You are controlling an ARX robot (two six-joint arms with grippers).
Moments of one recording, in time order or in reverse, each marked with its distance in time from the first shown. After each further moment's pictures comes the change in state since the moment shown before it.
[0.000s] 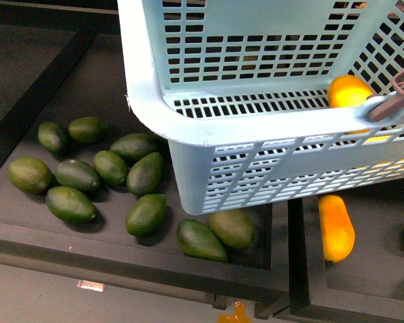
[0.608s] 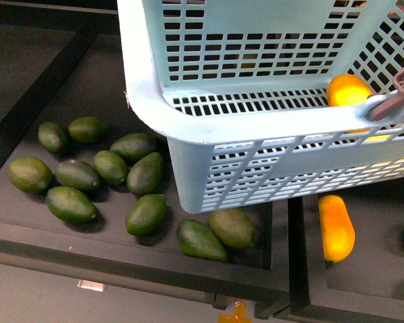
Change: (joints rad) left arm 0.001 0.000 0.000 0.000 0.000 0.002; right arm 0.000 -0.277 0.000 -0.284 0.002 0.000
